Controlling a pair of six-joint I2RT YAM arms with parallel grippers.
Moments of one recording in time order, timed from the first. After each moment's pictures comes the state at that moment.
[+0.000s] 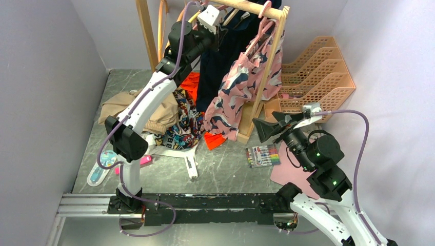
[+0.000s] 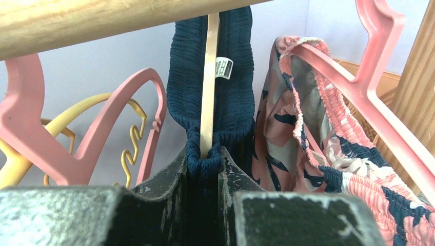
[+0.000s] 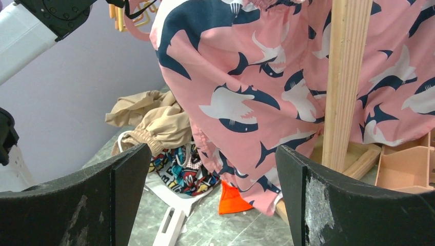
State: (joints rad) left arm -0.61 1.97 2.18 0.00 0.14 0.11; right arm 0.65 0.47 0.87 -0.29 0.13 0.29
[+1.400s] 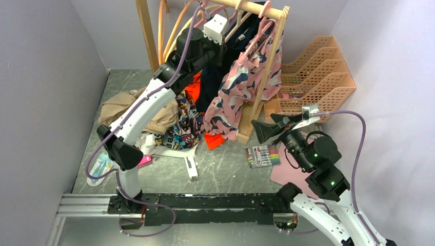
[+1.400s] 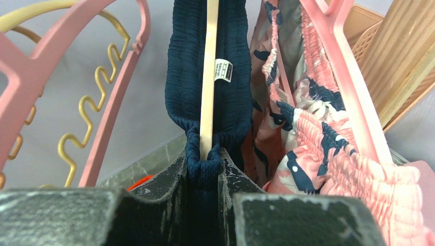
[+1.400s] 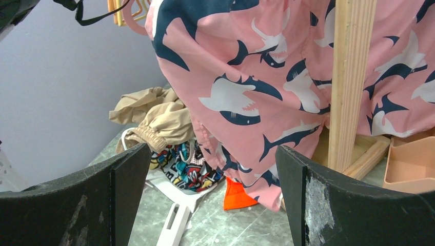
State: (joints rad) left arm -0.73 1.86 2.16 -0.33 -0.10 0.03; right arm 0.65 0.45 0.83 -0.28 0.12 0.32
